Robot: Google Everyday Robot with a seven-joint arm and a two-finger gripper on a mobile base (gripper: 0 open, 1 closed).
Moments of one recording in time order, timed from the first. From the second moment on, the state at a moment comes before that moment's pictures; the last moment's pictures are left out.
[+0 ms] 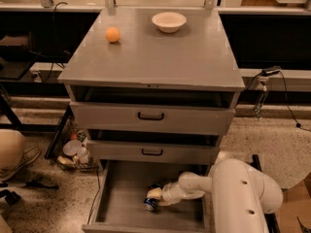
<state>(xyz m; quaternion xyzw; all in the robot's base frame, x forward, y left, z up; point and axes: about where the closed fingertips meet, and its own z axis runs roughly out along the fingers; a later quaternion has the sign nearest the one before) 0.554 -0.016 0.132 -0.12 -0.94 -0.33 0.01</state>
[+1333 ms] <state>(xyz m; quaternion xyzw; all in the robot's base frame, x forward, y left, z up) 0.523 -0.086 0.258 -0.09 -0.88 -0.45 -0.06</state>
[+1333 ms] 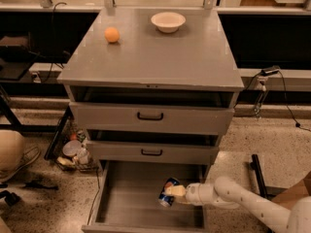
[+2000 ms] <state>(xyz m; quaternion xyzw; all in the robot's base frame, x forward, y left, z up) 0.517 -0.112 0.260 -0.10 -0.88 -0.45 -0.08</state>
